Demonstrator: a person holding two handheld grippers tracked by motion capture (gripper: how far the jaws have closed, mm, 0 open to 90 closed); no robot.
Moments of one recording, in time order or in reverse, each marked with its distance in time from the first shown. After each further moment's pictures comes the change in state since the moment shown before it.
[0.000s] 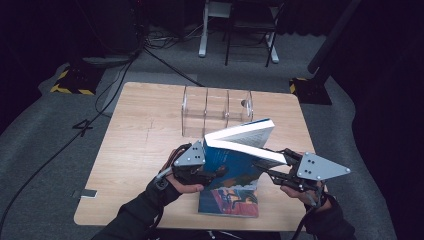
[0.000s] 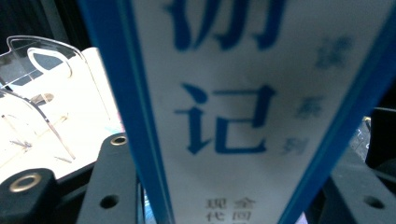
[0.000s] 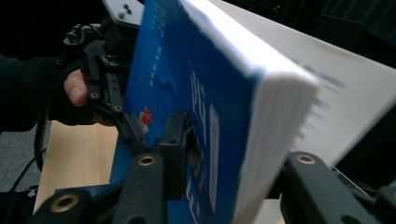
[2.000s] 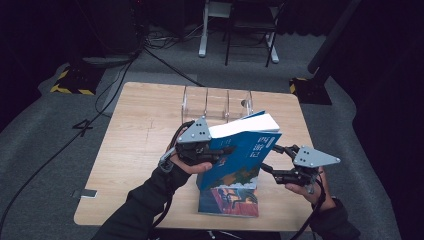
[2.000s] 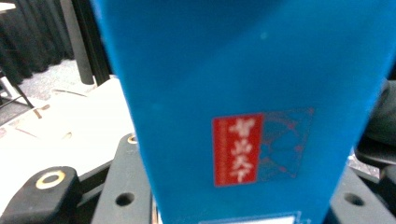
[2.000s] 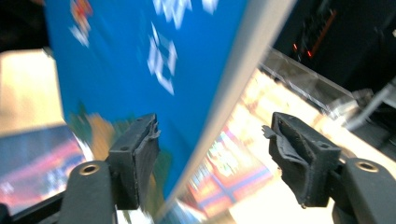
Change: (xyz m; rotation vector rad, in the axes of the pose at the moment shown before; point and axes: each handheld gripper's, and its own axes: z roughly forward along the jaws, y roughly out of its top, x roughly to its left) left arm 0.013 0.060 -0.009 -0.062 0.054 -0.033; right arm -0.026 -0.057 -0.002 0.222 -0.095 0.157
